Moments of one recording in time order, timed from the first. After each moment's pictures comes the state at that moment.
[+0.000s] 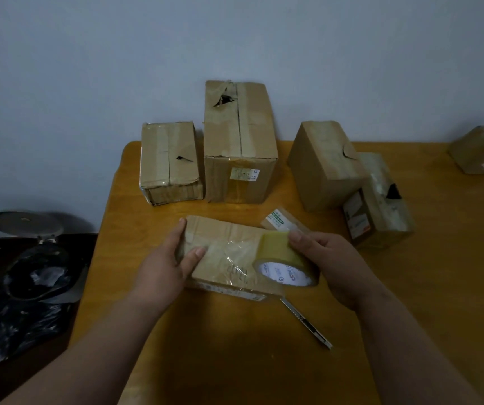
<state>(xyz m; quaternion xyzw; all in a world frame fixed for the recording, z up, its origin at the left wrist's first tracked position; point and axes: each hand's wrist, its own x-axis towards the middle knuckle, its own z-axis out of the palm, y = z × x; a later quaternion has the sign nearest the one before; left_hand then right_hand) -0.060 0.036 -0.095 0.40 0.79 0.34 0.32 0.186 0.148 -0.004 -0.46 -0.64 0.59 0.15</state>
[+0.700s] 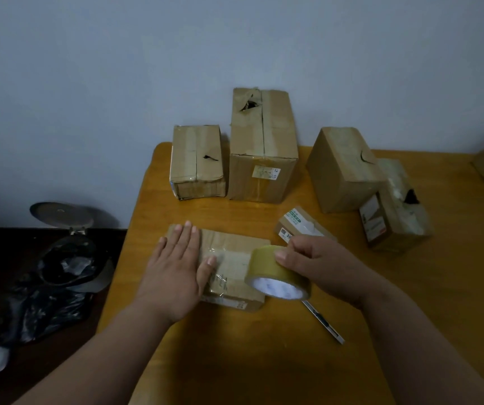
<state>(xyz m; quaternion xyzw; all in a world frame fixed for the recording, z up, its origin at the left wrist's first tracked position) -0.054 -0.015 -0.087 0.56 0.82 0.07 0.12 0.173 0.126 -0.001 -0.38 -0.80 0.47 0.03</state>
